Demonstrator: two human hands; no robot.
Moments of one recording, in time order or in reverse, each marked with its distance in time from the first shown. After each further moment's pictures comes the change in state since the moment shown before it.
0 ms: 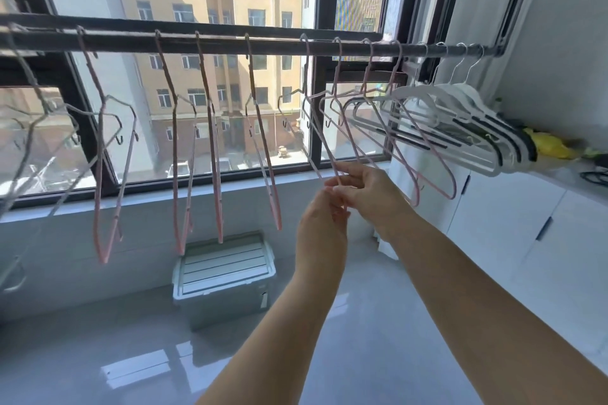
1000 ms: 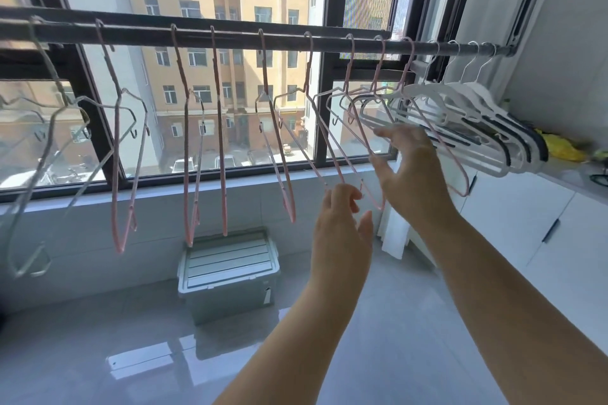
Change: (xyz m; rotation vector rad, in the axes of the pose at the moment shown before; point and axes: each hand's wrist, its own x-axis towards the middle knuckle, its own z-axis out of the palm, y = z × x) left_hand -0.024 0.020 -0.011 0.046 0.002 0.079; right_hand -0.019 -0.024 -0.020 -0.652 0.371 -0.448
